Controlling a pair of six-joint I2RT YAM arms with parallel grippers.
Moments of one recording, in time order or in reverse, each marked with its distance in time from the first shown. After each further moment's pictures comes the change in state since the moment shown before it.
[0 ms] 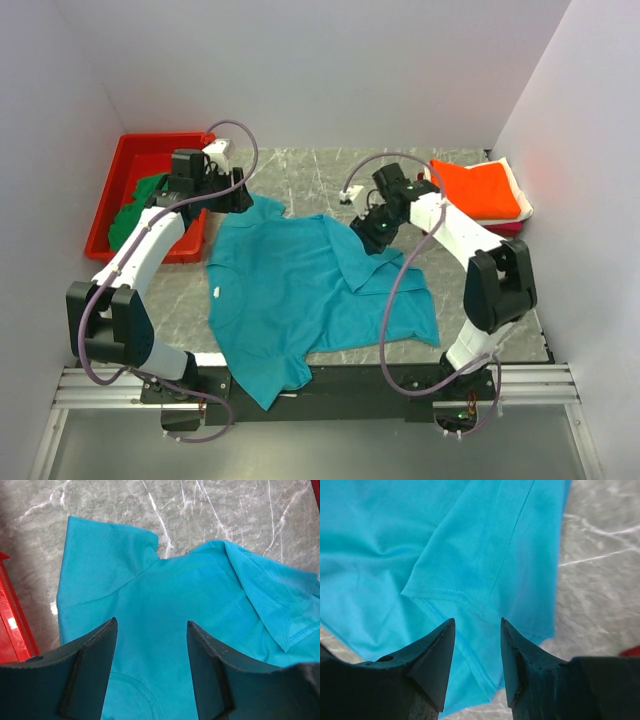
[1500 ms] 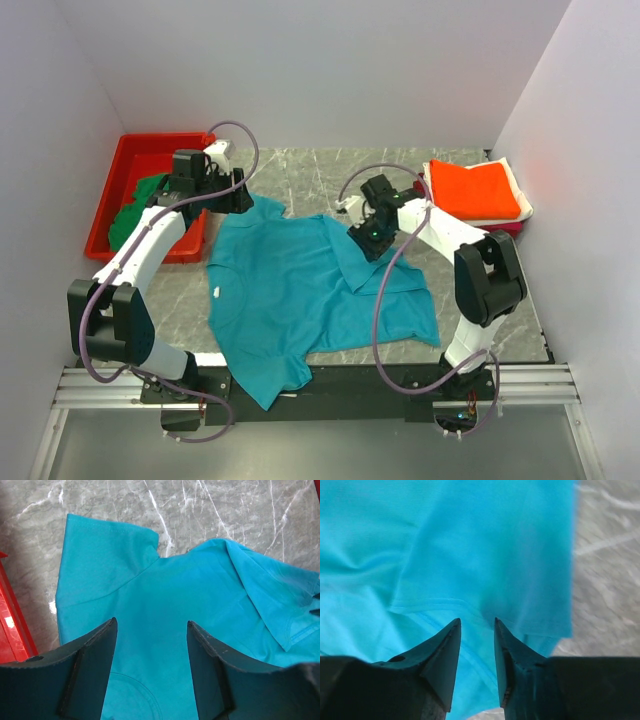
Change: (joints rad) left arm 0.000 0.011 0.000 0.000 0.002 0.000; right arm 0.072 0.071 -0.062 0.071 0.153 0.148
